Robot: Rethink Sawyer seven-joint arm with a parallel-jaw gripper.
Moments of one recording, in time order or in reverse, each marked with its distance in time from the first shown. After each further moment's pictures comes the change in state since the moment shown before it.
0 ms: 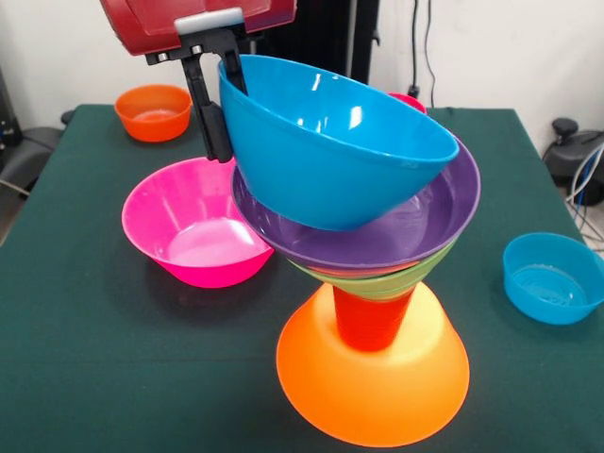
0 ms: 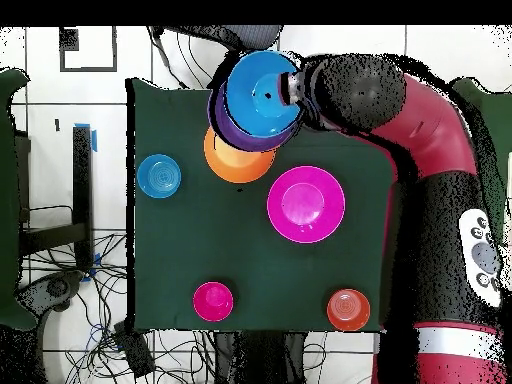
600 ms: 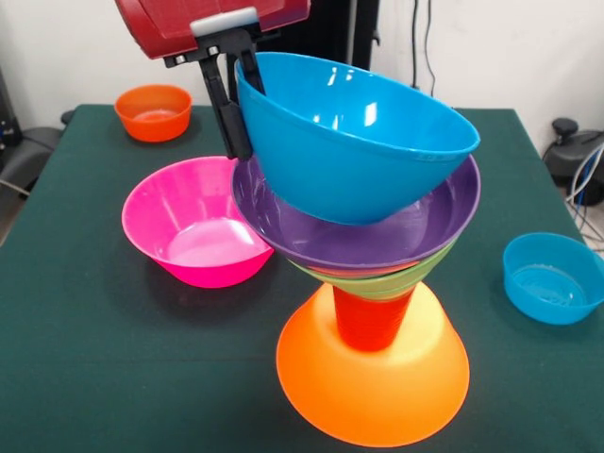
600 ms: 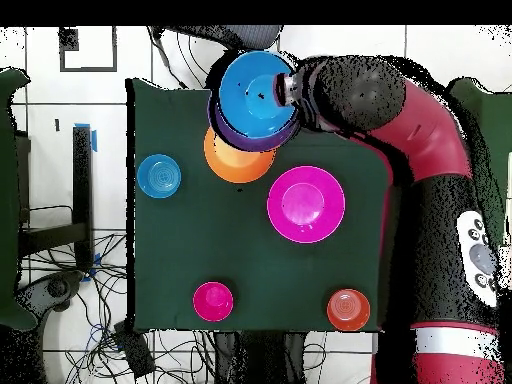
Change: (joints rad) arm 0.000 0.000 0.000 0.026 0.055 0.000 0.000
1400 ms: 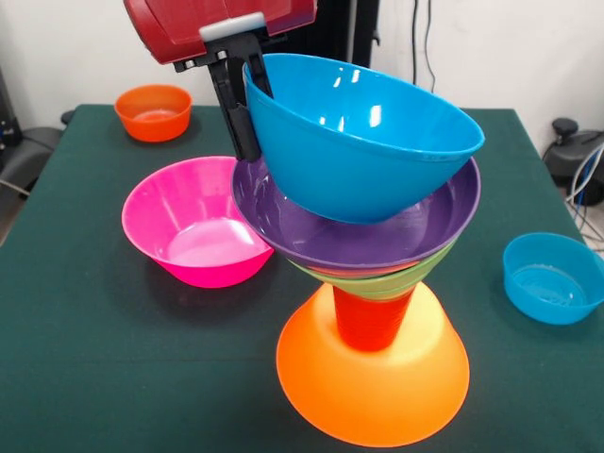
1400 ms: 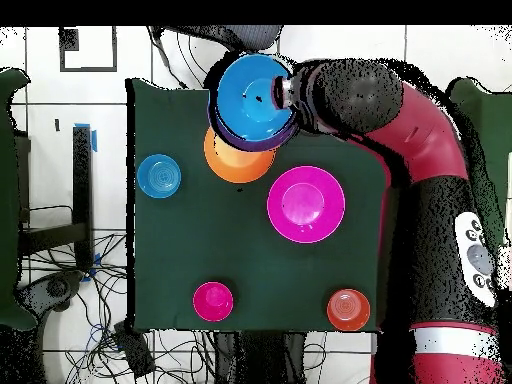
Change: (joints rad) arm 0.000 -0.001 0.000 0.015 0.008 0.000 0.000
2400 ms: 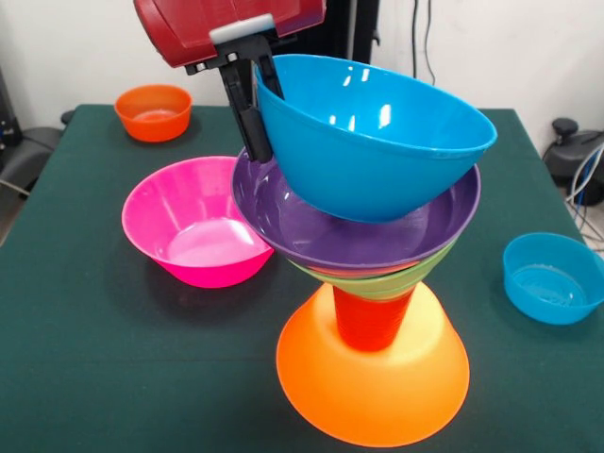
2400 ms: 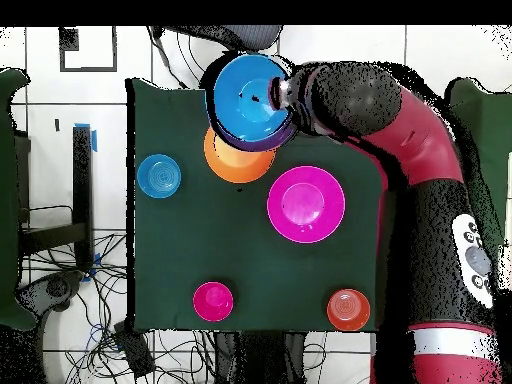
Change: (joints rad) arm -0.004 -0.005 0.008 0.032 0.037 -0.023 0.000
